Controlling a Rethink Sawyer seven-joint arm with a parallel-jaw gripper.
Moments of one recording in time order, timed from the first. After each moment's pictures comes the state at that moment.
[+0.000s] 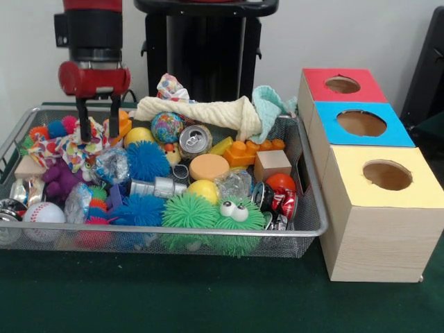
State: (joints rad) arm -0.05 -0.41 -0.44 1.47 -1.81 -0.45 2.60
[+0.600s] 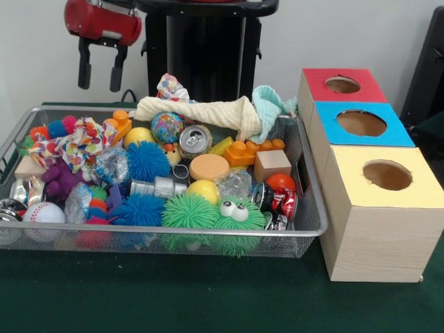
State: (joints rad) arm 0.15 -0.42 -0.66 1.47 -1.81 -0.45 2.84
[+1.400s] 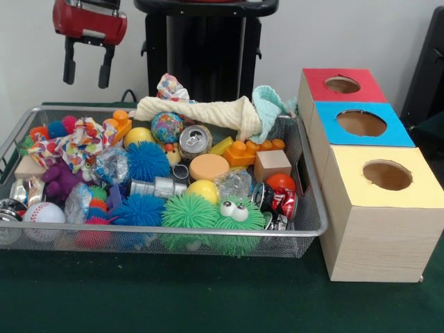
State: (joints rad) arm 0.06 -0.42 -0.65 1.55 -1.69 -0.45 2.88
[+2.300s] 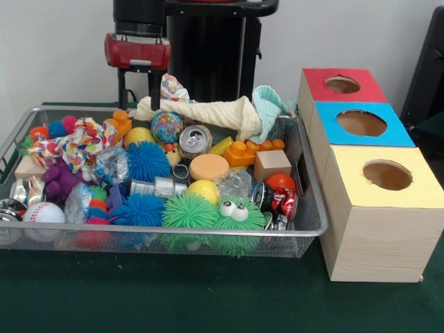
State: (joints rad) arm 0.04 -0.43 -0.52 1.66 -1.50 -0.45 2.88
